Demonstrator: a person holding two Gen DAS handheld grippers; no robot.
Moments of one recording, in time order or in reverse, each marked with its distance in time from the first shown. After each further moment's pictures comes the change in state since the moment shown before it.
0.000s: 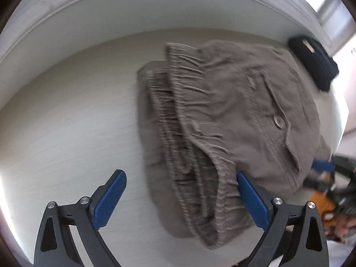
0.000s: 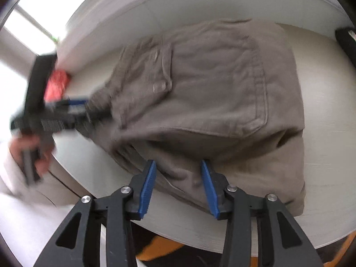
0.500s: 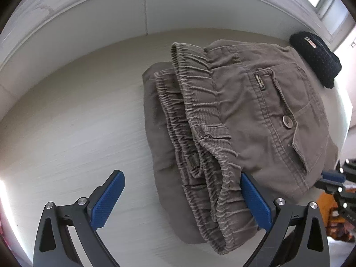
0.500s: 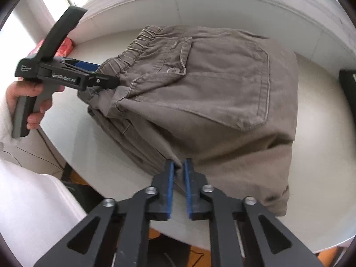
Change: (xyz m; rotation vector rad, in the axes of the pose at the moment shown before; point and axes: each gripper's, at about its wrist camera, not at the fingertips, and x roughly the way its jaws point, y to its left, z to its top) left arm 0.009 -0.006 0.007 0.056 -0.026 0.052; right arm -0.014 0.024 -0.016 -0.199 -0.022 -0.084
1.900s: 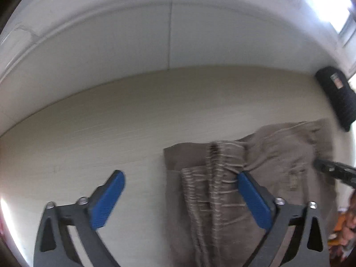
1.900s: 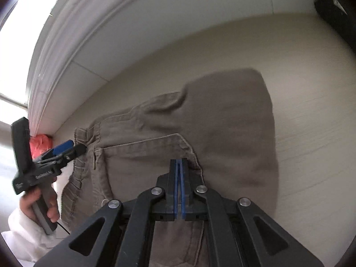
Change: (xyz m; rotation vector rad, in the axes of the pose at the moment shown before) left arm 0.025 0.020 0.100 -0.078 -0.025 0.073; right arm 0.057 -0.140 0.103 0.566 -0.032 0.116
